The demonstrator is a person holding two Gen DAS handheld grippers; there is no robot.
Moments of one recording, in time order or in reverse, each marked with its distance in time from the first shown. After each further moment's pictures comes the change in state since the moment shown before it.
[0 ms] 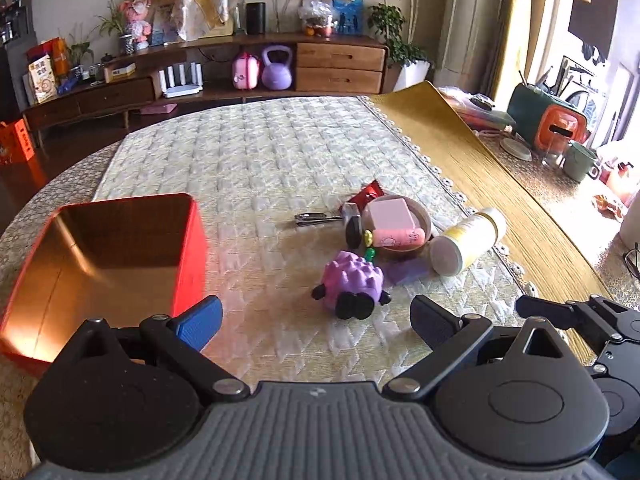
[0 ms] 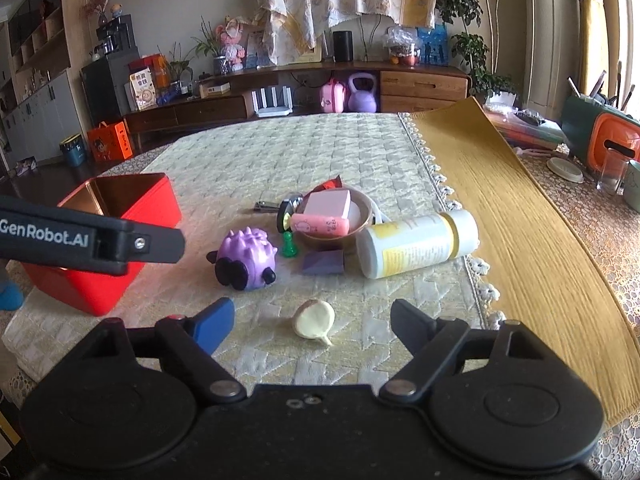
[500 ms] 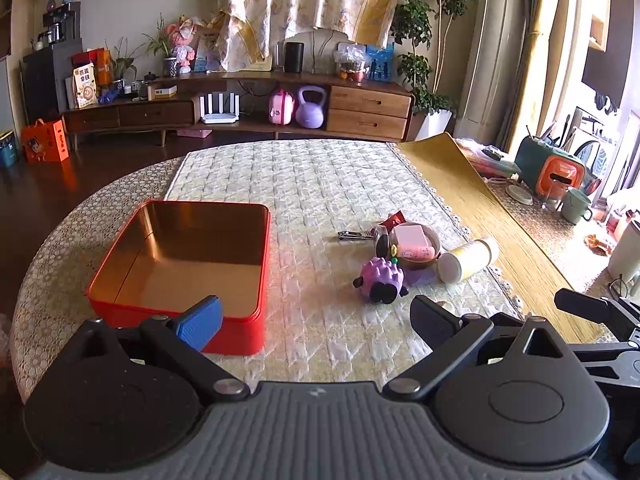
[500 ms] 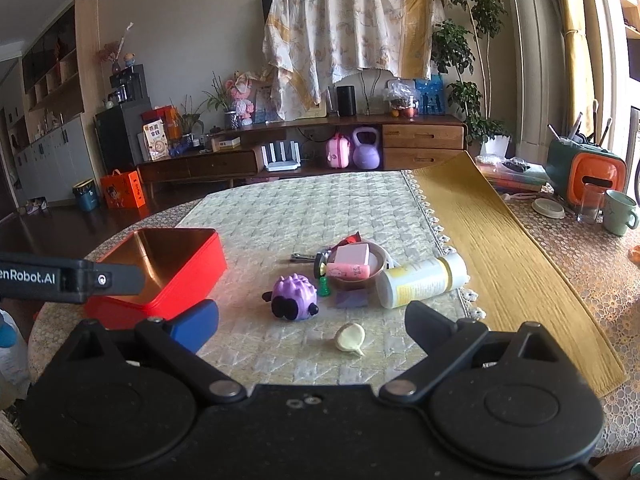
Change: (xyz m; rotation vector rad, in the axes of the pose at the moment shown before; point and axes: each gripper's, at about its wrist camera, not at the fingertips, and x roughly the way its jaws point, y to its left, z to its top) left arm -0.103 0.036 -0.038 -0.093 -0.123 0.065; right arm -0.078 0.028 -0.001 0.022 -0.176 0.005
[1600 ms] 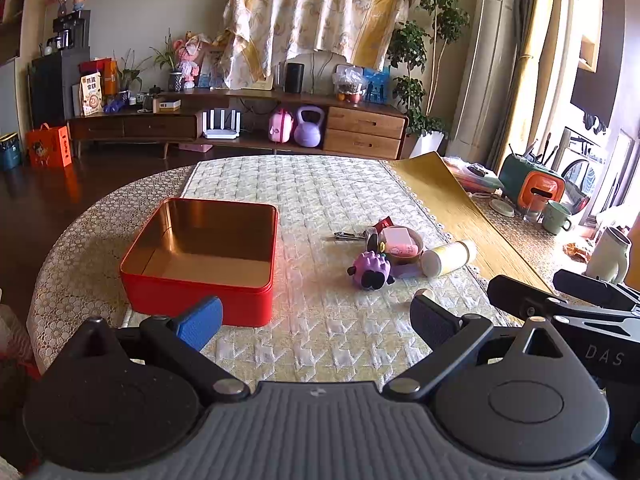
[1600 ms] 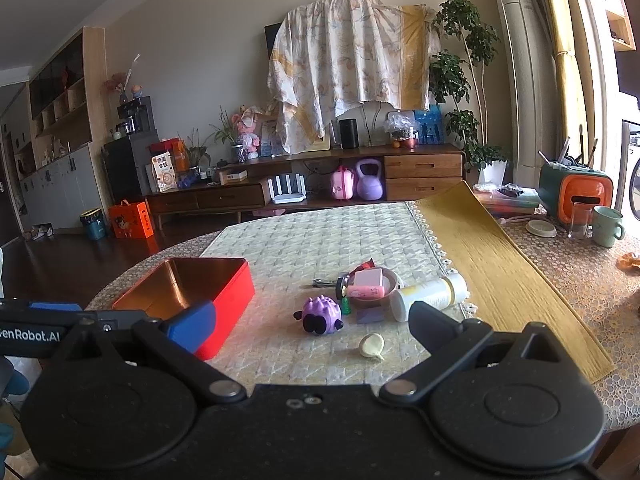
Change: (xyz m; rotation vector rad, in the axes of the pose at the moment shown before) left arm -0.073 0.016 -0.036 -0.024 -0.081 -0.027; right arm -0.060 0.029 -0.007 0.028 -0.117 0.012
